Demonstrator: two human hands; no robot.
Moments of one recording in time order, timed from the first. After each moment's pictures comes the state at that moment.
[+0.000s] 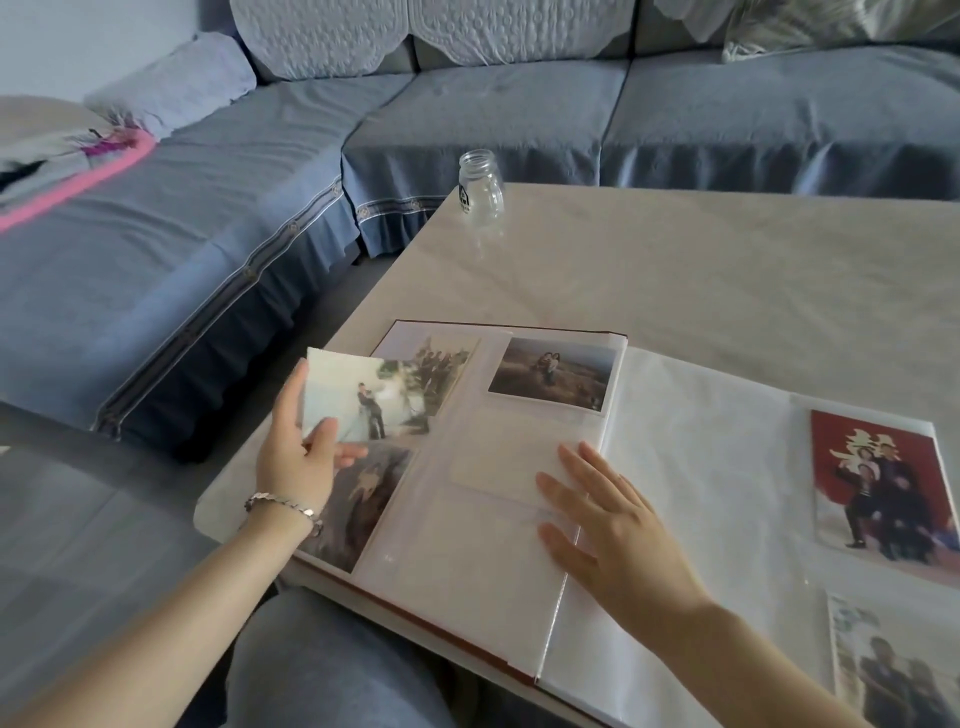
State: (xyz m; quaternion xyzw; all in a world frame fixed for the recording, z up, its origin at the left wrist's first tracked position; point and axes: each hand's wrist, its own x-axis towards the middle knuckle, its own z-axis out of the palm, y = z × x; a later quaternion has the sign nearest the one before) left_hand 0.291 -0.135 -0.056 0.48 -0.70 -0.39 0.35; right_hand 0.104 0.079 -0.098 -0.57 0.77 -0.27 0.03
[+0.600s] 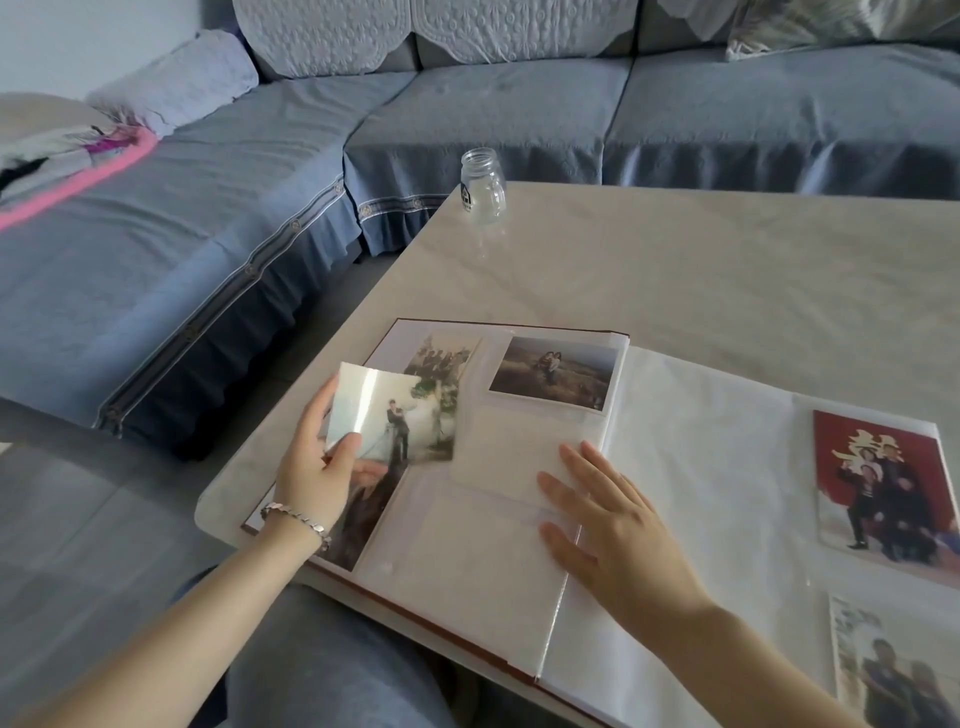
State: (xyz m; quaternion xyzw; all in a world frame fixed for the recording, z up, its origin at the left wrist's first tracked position) left_hand 0.290 -0.124 -0.065 0.45 -0.73 -0.41 0.32; right_hand 0.104 0.079 -0.099 -0.57 0.77 -0.28 0.02
